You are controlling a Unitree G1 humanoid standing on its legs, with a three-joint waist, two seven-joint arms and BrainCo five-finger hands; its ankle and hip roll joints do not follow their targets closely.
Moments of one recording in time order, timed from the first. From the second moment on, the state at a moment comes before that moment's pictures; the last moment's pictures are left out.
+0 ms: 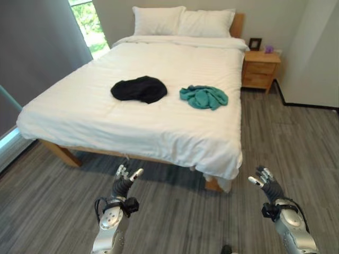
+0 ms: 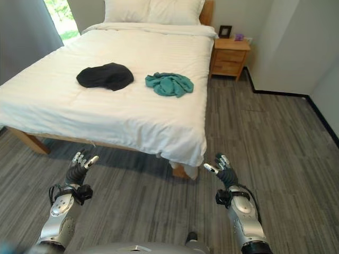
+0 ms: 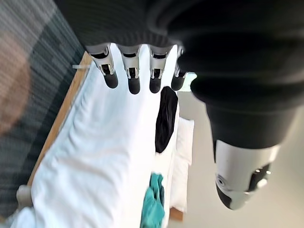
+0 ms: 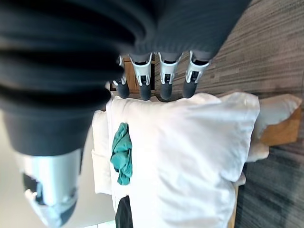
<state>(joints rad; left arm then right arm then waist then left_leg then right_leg) 0.08 0.29 0.02 0.32 -0.45 -0.14 0.14 0.10 -0.35 0.06 0.30 0.40 -0.10 0.00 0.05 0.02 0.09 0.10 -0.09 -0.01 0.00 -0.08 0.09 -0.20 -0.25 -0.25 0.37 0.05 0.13</state>
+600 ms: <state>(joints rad) 0.16 0.30 0.04 0.33 -0.37 -0.12 0.11 0.19 -0.33 -0.01 0.27 0.44 -0.10 0.01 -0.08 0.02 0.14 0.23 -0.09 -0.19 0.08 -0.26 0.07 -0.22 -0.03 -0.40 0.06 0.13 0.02</state>
